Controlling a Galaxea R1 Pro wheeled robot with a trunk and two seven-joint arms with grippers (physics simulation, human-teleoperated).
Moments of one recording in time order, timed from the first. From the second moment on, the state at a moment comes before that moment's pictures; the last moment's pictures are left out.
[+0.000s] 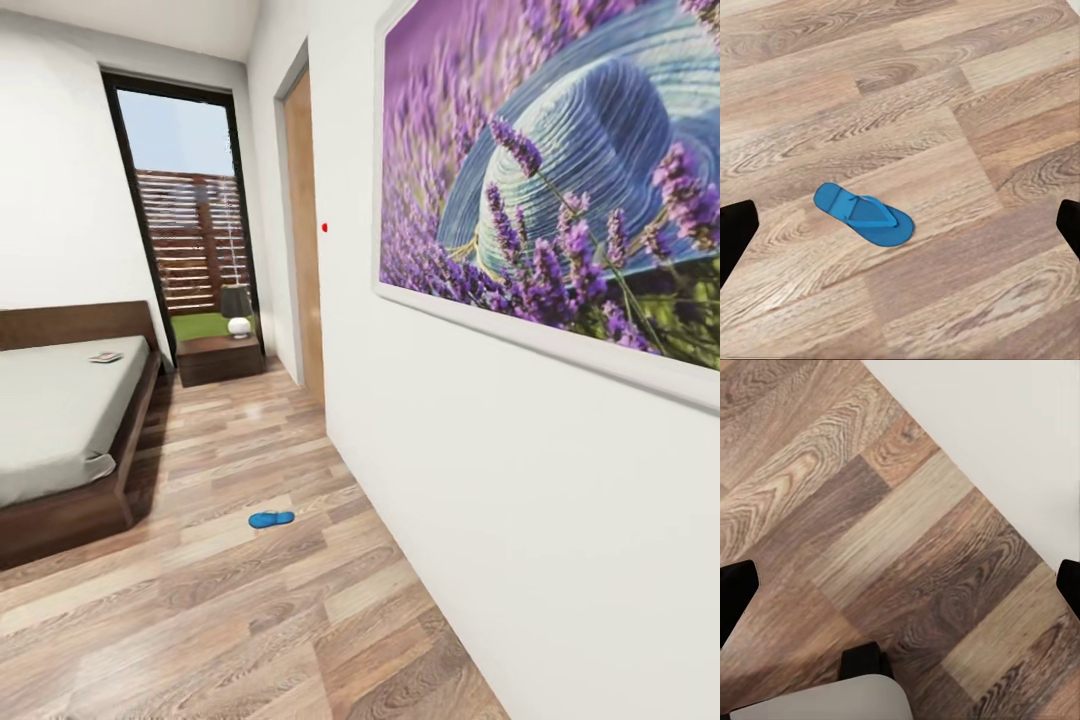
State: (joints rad) left arm 0.00 0.01 0.05 -0.67 0.03 -0.15 0.00; right arm -0.01 -0.06 -0.28 -0.47 0.00 -0.06 -0.01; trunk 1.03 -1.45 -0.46
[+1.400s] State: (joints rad) left arm 0.00 0.01 0.05 -0.67 0.03 -0.15 0.00; right arm -0.01 -0.06 -0.28 -0.47 0.00 -0.06 -0.01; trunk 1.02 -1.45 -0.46
